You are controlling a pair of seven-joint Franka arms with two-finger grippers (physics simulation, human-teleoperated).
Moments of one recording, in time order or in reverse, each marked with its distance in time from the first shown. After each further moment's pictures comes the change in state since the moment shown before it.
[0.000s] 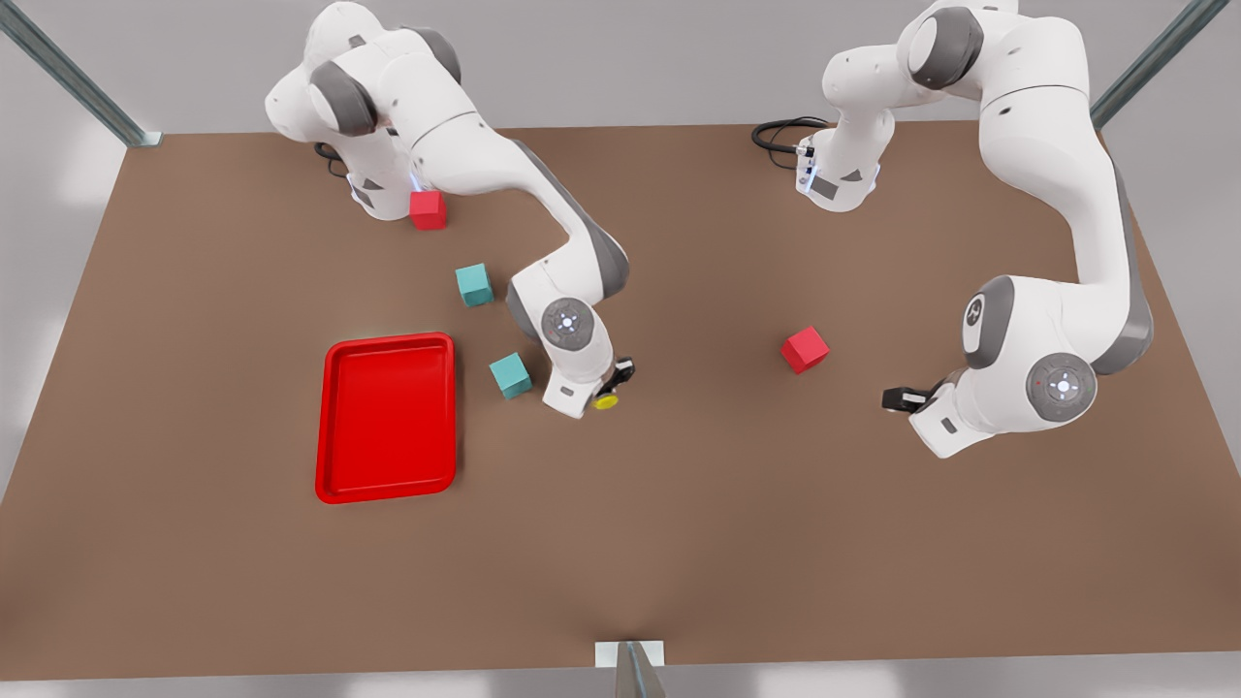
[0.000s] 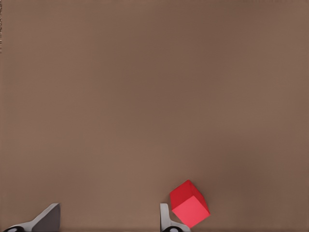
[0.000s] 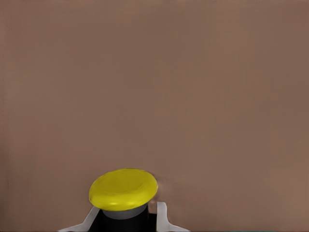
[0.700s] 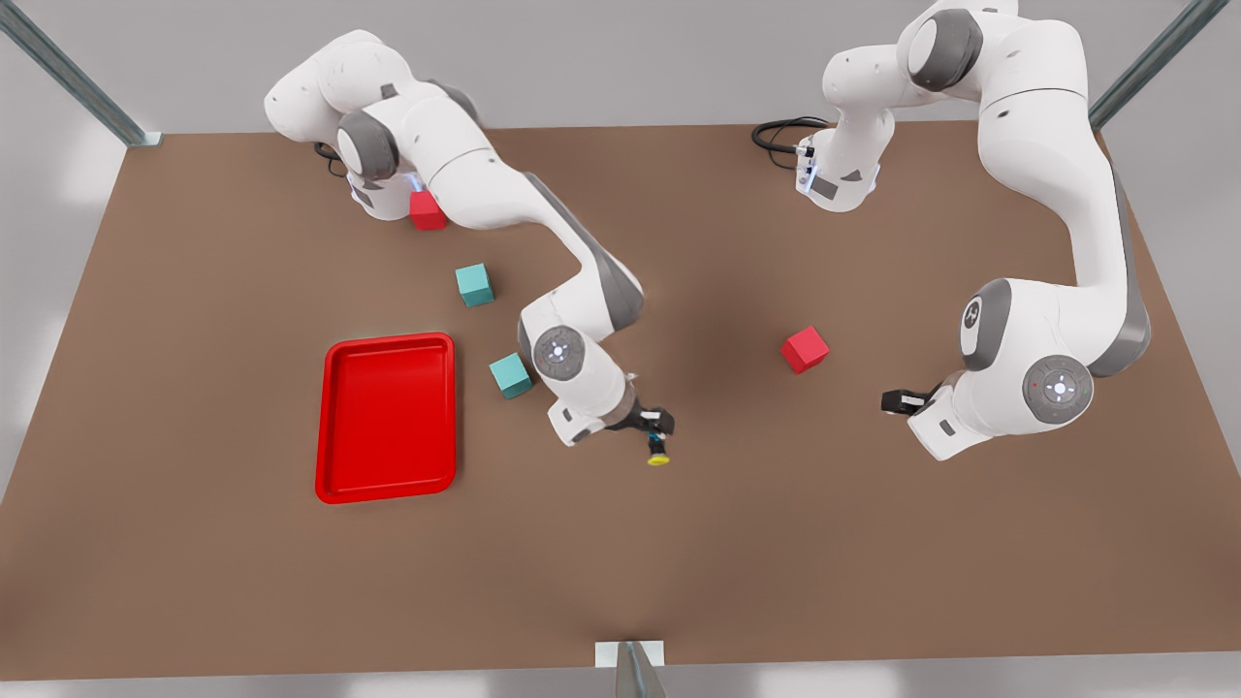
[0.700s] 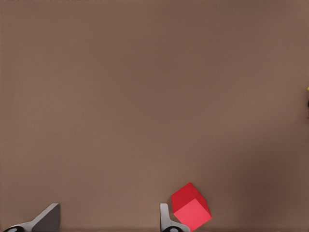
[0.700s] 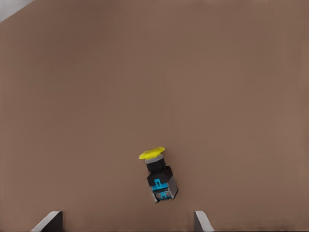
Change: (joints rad) left arm -0.004 0.008 -0.001 0.003 0.007 0.010 0.001; right arm -0.066 0.122 -0.062 0.244 0.223 0.037 0.456
